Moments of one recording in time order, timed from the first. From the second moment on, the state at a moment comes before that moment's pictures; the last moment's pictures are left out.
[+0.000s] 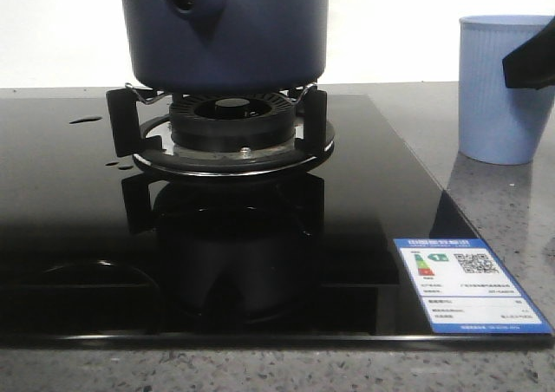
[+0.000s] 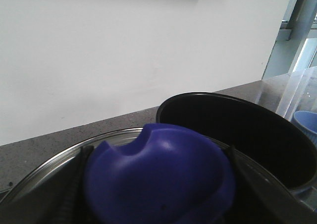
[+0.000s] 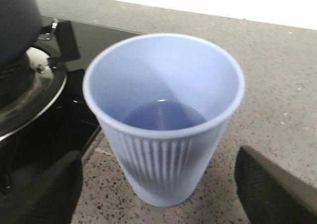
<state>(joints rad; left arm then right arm) 0.21 1.18 -0.78 -1.73 0.96 1.80 0.03 1.02 -0.45 -1.06 -0.26 0.93</state>
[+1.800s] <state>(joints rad) 0.21 1.18 -0.78 -1.73 0.96 1.80 0.03 0.85 -0.46 -1.06 -0.25 0.94</state>
